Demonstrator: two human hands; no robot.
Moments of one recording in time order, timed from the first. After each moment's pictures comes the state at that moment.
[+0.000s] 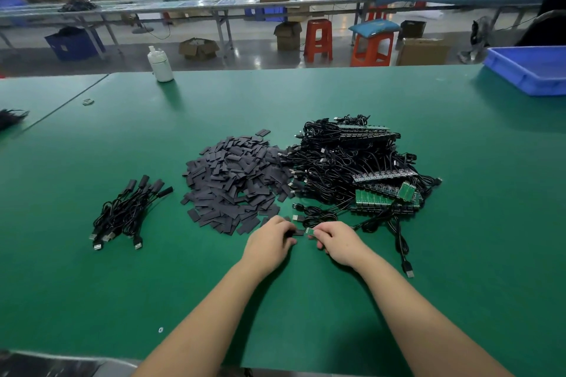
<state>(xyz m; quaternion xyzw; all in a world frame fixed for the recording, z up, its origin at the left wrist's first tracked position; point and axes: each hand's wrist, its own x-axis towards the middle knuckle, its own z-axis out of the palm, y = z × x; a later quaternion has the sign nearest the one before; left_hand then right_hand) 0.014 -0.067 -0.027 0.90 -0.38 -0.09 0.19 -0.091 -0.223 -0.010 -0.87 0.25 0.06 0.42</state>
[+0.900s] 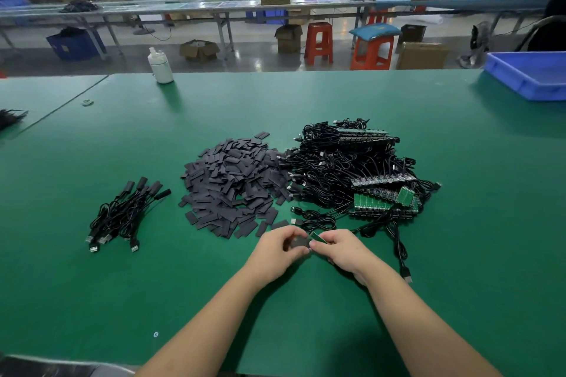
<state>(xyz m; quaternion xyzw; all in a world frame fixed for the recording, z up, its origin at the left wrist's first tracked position) -0.006 -0.064 -0.018 0.82 -0.36 -0.18 0.40 -0.103 -0.229 -0.017 -0.77 0.25 0.04 0.58</state>
